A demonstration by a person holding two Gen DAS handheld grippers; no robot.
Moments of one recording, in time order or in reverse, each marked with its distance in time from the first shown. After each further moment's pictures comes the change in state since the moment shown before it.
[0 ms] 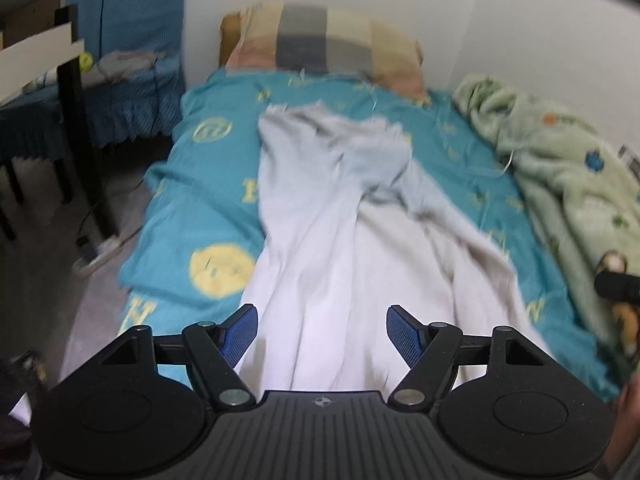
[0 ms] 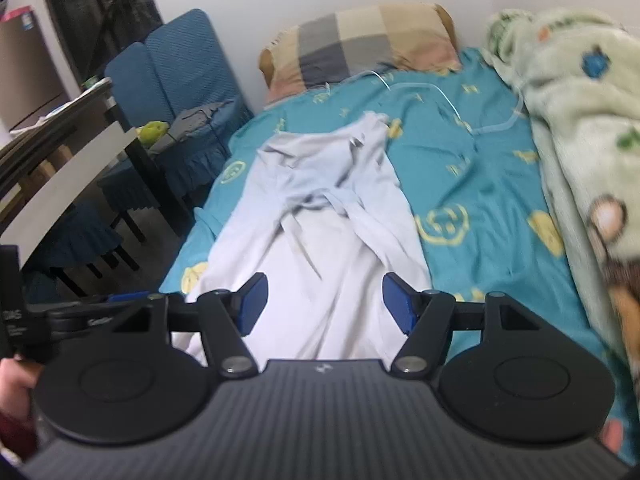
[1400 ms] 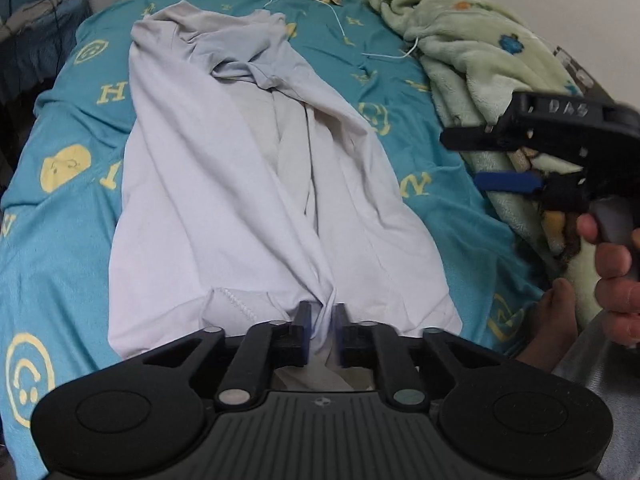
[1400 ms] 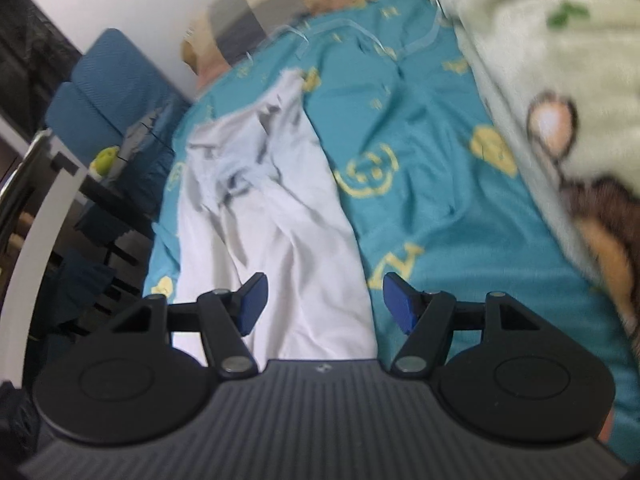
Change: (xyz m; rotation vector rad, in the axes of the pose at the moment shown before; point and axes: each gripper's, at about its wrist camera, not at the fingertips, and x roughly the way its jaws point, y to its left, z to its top) left arm 0.014 -0.103 -0.058 0.064 0.188 -0.231; right arm 0.035 -0.088 0.004 0.312 0.171 -0.020
